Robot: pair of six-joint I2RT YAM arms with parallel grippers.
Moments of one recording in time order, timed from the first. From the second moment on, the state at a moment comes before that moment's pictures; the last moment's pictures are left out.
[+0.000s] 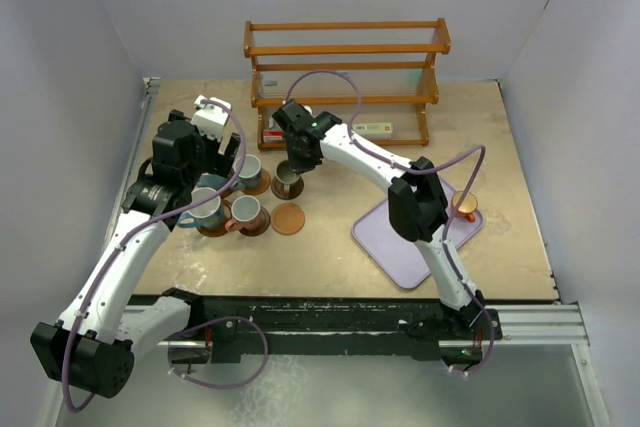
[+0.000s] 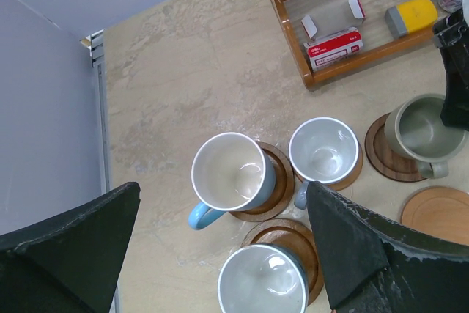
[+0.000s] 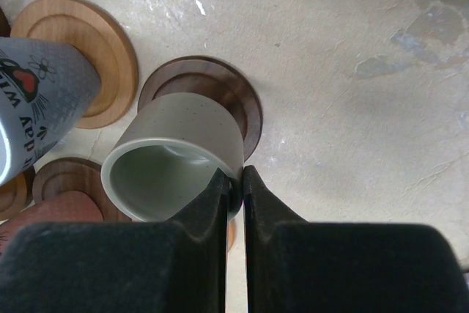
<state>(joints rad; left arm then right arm) -0.27 1.00 1.01 -0.40 -0.19 0.27 0.78 2.28 2.09 -0.88 0.19 0.52</state>
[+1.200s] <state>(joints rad) -0.27 1.00 1.01 -0.40 -0.19 0.27 0.78 2.34 2.13 -0.91 0.11 0.54</state>
